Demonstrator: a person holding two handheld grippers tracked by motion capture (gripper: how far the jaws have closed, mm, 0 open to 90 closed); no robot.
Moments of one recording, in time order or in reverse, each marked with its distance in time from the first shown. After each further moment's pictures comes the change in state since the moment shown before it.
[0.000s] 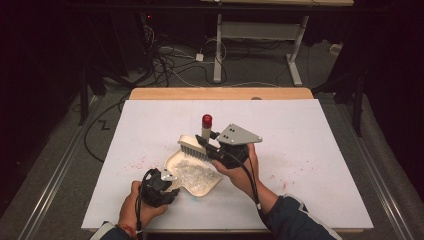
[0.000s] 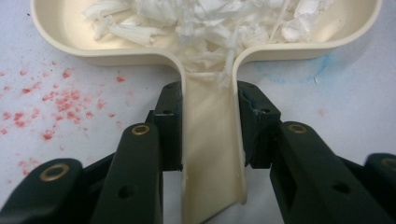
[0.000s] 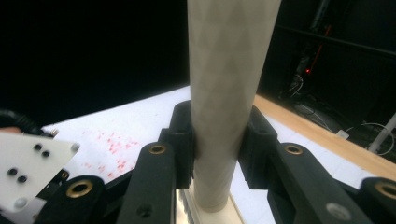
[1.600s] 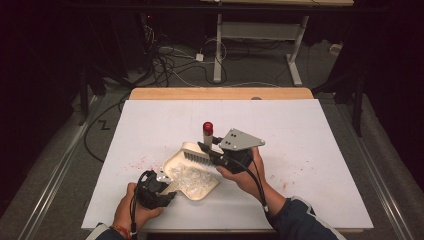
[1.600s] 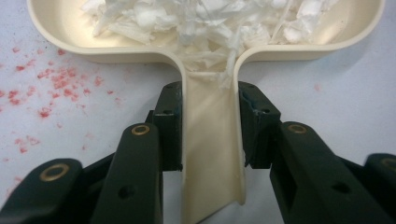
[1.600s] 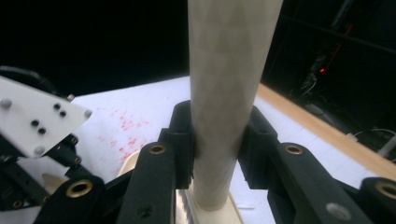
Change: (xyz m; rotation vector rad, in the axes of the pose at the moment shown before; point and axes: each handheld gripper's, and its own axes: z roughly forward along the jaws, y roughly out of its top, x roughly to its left) left arm 0.004 -0.008 -0.005 0.027 -0.034 0.001; right arm 0.001 -0.003 -0.012 0.043 0.055 -0.076
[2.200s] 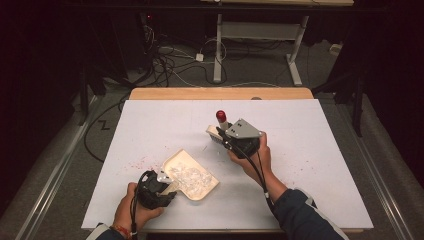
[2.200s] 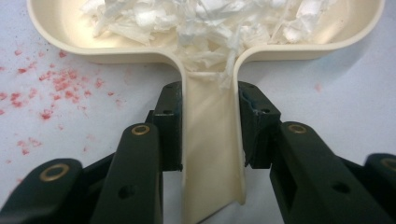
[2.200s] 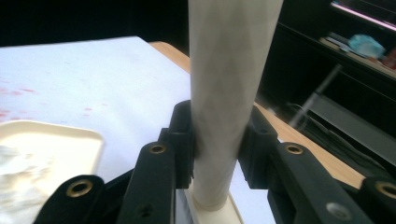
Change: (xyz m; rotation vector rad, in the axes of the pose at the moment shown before) left arm -0.001 0.000 0.000 -0.002 0.010 0.009; right arm -0.044 -0.032 0.026 0.119 -0.283 -0.063
